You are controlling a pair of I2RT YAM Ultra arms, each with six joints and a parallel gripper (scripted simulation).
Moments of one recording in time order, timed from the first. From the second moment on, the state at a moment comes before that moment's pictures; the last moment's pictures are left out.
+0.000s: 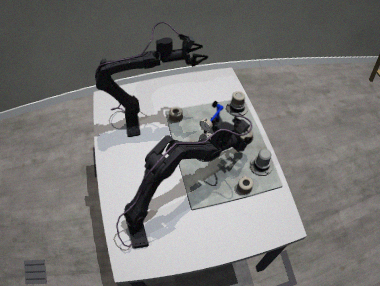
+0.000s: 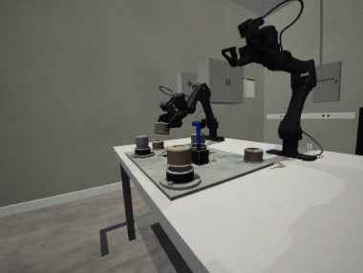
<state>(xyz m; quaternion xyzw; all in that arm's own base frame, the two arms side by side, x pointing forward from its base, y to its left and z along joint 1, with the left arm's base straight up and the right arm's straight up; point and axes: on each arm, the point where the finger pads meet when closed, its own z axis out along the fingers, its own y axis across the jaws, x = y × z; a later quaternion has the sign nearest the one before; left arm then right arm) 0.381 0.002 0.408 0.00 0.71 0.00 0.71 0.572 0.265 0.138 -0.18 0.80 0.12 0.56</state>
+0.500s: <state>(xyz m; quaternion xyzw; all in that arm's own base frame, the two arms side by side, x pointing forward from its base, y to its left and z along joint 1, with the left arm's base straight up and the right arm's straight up) 0.381 0.002 0.408 0.00 0.71 0.00 0.71 0.560 0.248 0.062 -0.18 0.84 0.11 0.50</state>
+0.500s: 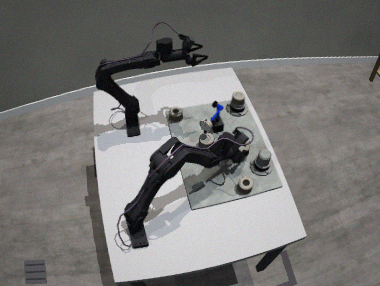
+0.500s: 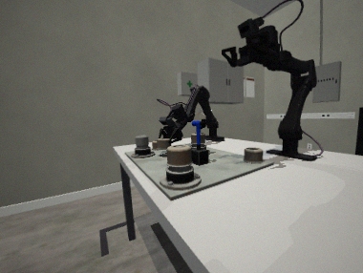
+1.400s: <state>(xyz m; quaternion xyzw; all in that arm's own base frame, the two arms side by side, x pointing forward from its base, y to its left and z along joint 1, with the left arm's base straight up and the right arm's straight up) 0.381 0.002 0.408 0.00 0.71 0.00 0.71 0.557 0.240 0.048 -0.18 0.85 0.10 0.49</state>
